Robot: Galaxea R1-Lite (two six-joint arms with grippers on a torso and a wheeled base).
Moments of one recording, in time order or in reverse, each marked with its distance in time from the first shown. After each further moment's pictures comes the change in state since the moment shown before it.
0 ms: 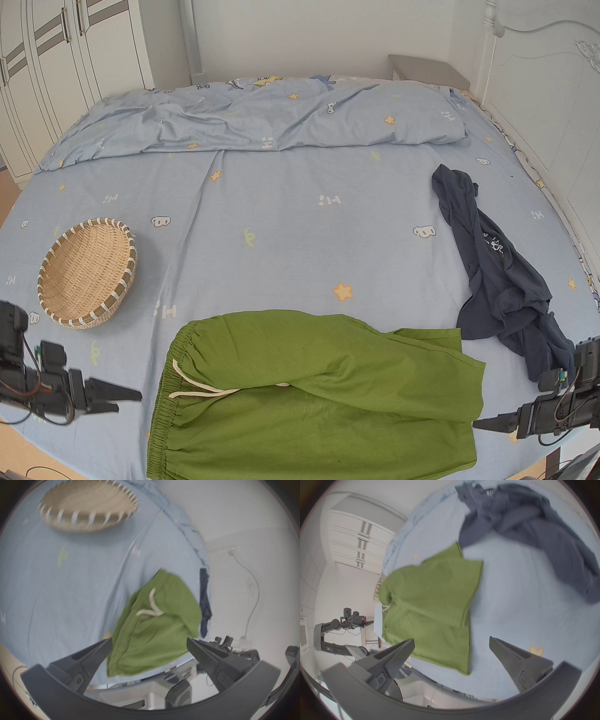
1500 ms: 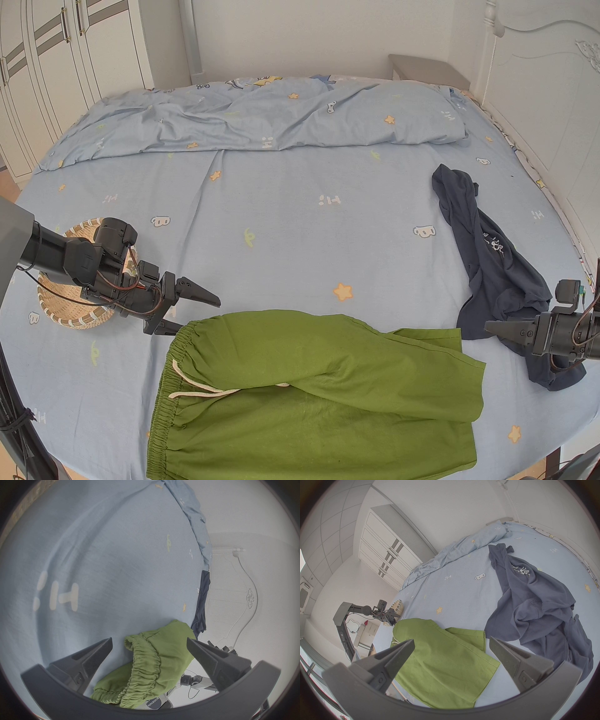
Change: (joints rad) left arm -0.286 0.740 -0.767 0.005 -0.031 -0.247; right arm 0.016 -0.056 -0.372 0.013 -0.002 -0.002
